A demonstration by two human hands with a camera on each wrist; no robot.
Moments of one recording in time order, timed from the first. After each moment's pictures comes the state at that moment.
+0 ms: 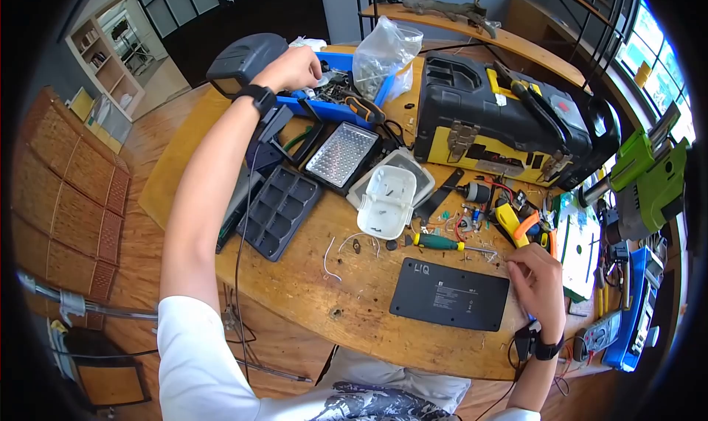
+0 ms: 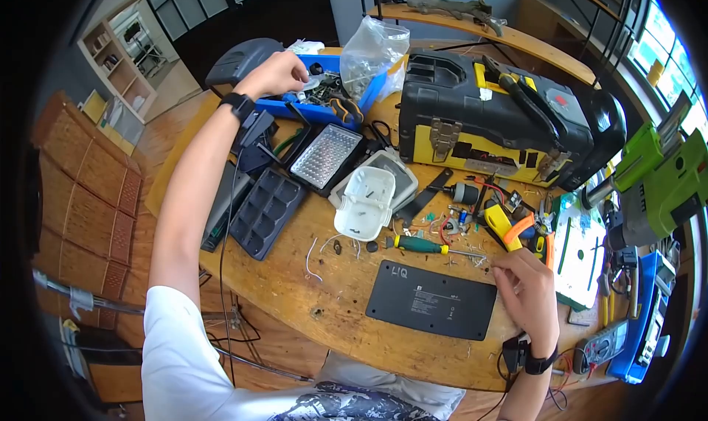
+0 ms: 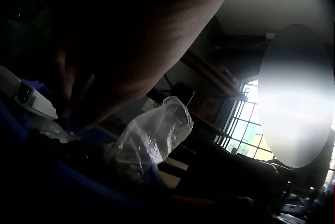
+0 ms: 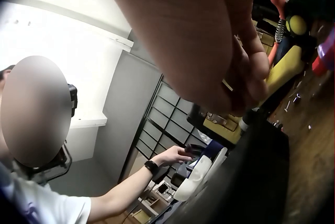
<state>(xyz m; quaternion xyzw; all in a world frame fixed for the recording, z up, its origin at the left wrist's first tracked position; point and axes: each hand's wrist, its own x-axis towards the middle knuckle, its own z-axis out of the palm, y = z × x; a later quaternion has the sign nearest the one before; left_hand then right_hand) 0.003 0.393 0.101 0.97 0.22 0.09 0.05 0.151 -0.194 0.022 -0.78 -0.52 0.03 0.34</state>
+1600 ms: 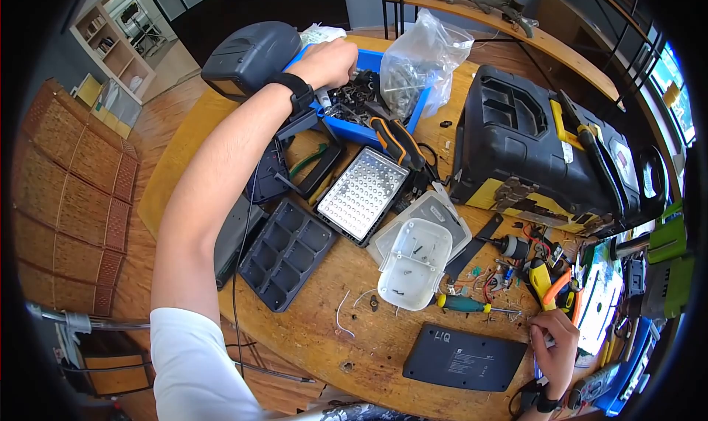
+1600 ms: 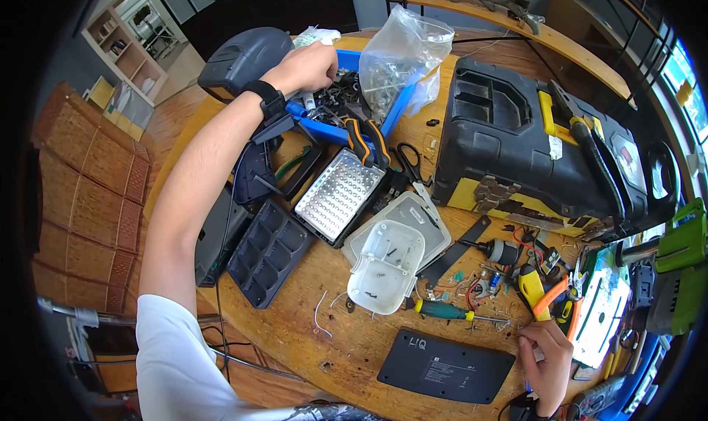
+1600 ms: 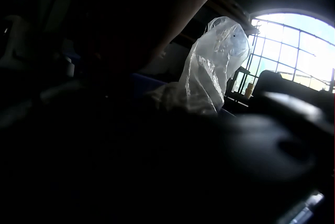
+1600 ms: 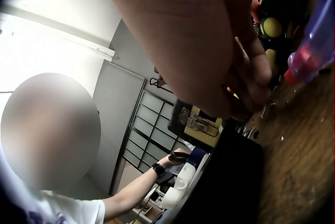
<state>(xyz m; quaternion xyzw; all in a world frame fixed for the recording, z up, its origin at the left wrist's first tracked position) 0.067 0.427 0.077 0.96 0.27 0.00 -0.07 0.164 -0.186 0.016 -0.84 -0.43 0.13 0.30</state>
